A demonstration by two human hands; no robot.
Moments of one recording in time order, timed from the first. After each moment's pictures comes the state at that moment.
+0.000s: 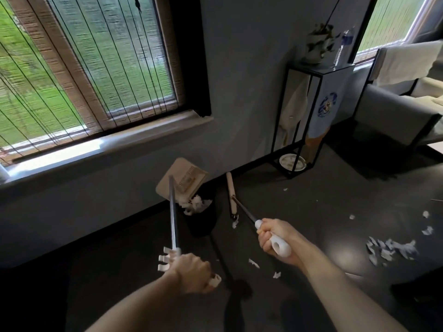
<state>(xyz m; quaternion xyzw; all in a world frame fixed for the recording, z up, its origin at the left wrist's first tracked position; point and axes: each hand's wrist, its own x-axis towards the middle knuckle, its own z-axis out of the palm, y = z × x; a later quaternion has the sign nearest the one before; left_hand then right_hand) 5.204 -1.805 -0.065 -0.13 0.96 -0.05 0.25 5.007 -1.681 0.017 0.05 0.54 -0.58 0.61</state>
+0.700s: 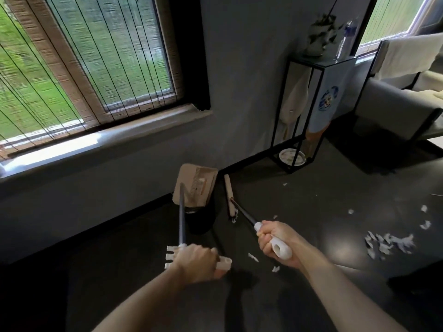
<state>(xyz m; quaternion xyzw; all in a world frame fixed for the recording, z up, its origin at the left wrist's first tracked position) 5.190 -1.802 -0.054 -0.21 0.95 0.03 0.24 5.007 -1.676 -0.005 0.07 0.54 -0.56 0.62</state>
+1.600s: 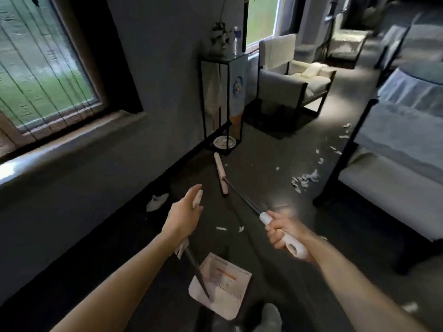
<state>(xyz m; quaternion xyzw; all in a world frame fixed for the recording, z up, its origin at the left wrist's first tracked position) 5.281 -1.763 0.005 -0.25 0.88 0.39 -0.05 5.189 -1.521 0.007 0.11 0.56 -0.67 0.47</state>
